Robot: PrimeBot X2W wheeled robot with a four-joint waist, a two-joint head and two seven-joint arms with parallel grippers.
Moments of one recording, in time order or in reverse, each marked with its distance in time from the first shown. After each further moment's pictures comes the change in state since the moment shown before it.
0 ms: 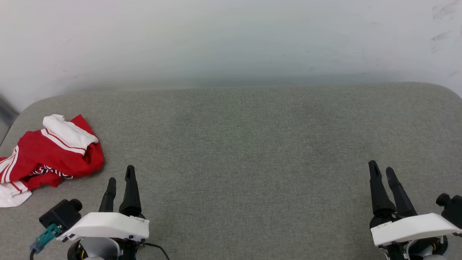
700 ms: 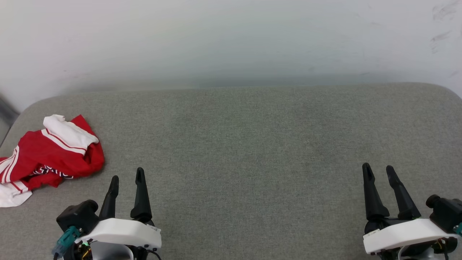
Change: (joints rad) left arm 0.033 0.010 -0.057 -0.031 0.257 0.013 -0.060; right arm 0.024 0.000 0.021 -0.035 -0.263 0.000 -0.059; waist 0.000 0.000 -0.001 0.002
